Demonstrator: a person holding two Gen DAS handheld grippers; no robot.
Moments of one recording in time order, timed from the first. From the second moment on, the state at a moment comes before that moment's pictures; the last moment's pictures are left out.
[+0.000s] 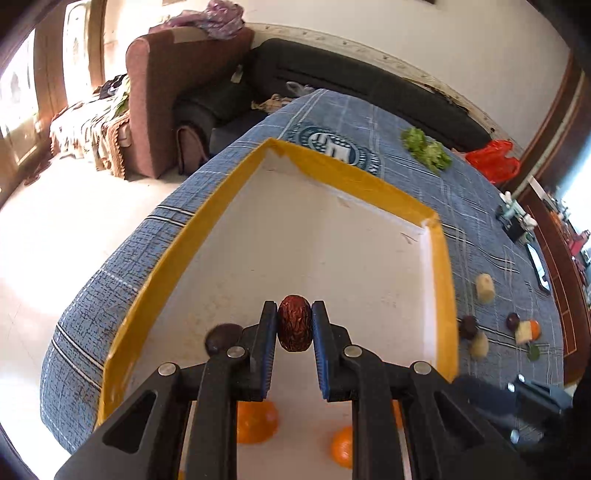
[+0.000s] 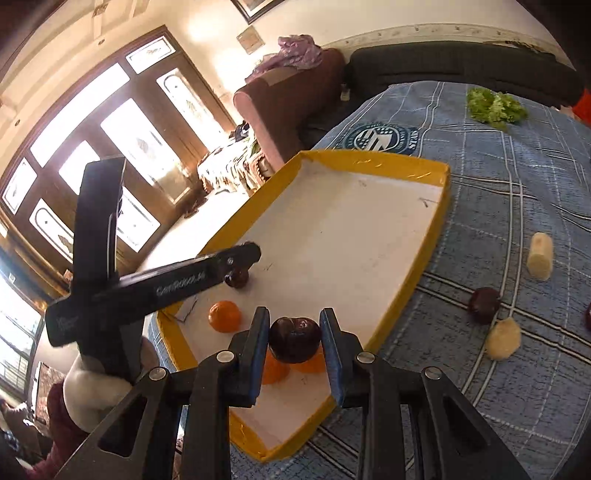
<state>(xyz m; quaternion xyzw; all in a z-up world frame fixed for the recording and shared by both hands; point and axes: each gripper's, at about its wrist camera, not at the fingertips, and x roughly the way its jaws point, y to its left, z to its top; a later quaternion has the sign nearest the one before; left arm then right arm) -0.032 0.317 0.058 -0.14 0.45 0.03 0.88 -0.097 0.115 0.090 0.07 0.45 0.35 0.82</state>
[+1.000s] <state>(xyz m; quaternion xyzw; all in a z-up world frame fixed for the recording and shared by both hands) -0.100 0.295 0.108 -0.08 0.38 0.13 0.91 -0.127 0.123 0.093 0.02 0.43 0.33 0.84</state>
